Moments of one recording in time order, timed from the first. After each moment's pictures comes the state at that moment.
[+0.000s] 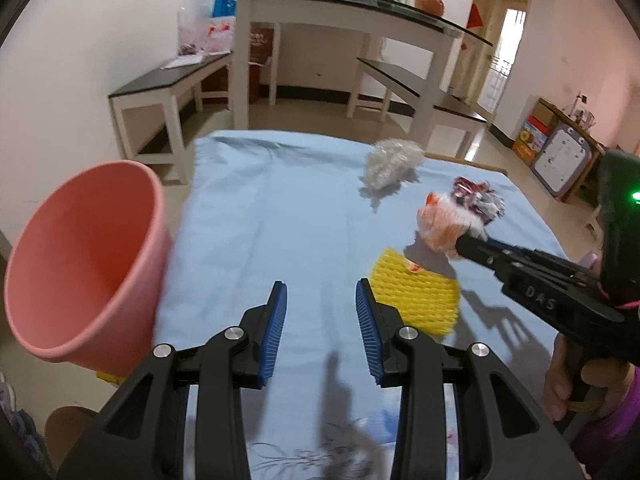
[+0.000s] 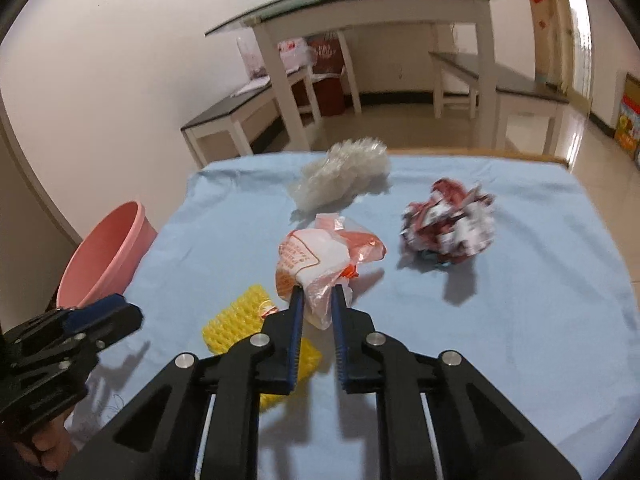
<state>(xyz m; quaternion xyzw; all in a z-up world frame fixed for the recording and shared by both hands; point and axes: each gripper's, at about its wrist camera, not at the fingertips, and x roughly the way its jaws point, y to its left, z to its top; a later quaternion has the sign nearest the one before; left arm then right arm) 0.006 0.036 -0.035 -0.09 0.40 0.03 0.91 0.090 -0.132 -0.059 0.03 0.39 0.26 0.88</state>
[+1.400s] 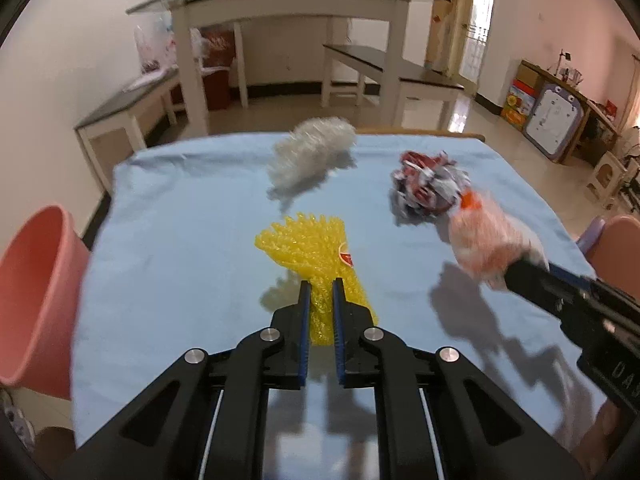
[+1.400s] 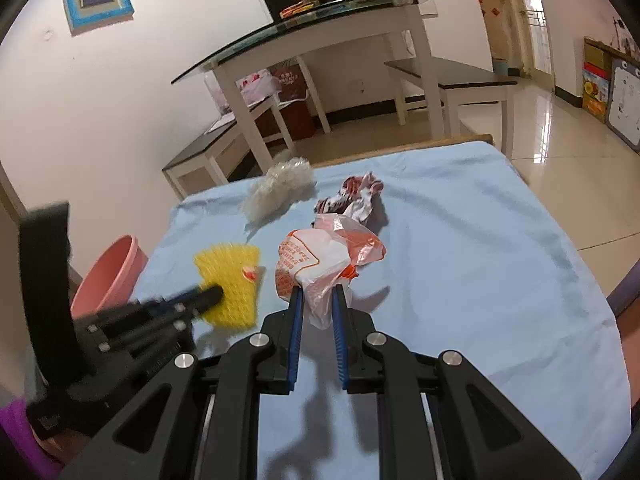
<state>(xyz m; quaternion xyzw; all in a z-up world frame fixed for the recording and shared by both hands) 0.060 -0.047 -0.054 -0.01 0.41 0.02 0.91 0.065 -0.207 -0.055 0.10 0.38 0.22 0.89</state>
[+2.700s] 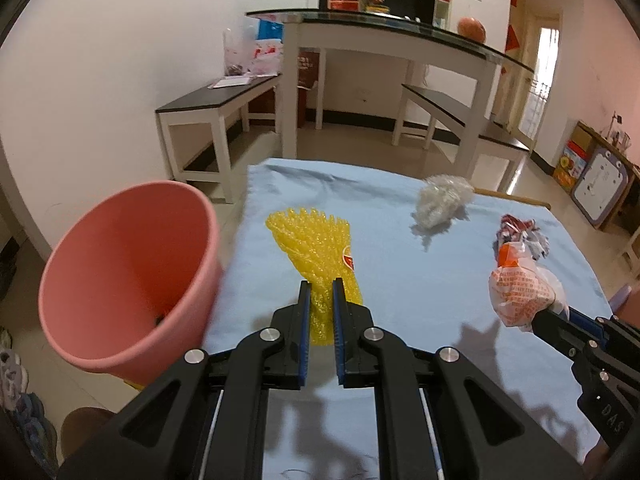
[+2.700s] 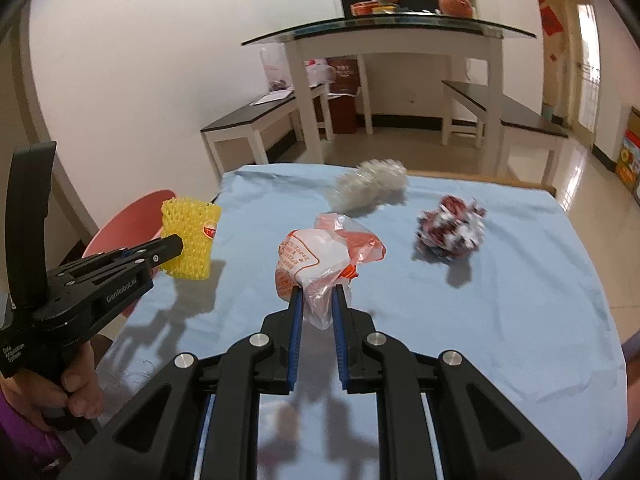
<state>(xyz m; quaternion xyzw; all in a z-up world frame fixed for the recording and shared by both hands) 0.007 0.056 -0.025 -0.07 0.35 0.13 0.92 0.038 -0.124 -0.034 -0.01 0.36 0.29 0.89</state>
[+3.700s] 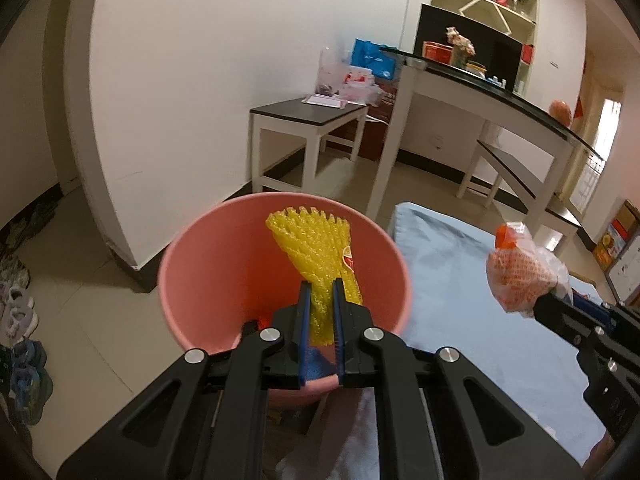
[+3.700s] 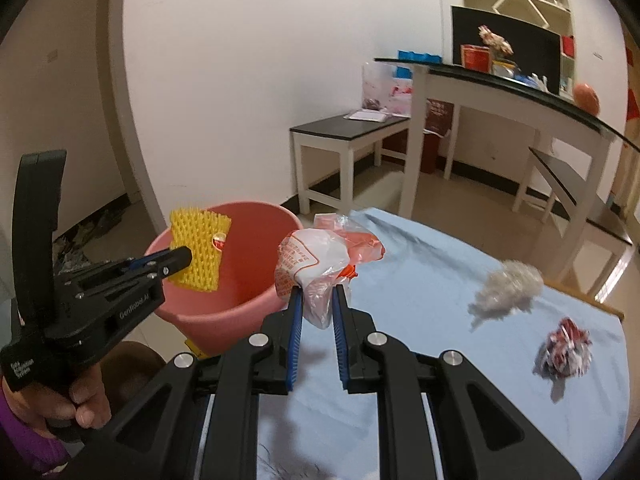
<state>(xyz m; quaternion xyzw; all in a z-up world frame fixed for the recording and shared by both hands) -0.071 0.177 -0.005 -0.15 0.29 0.24 0.91 0.012 0.022 0.010 -0.10 0.29 0.40 0.86</state>
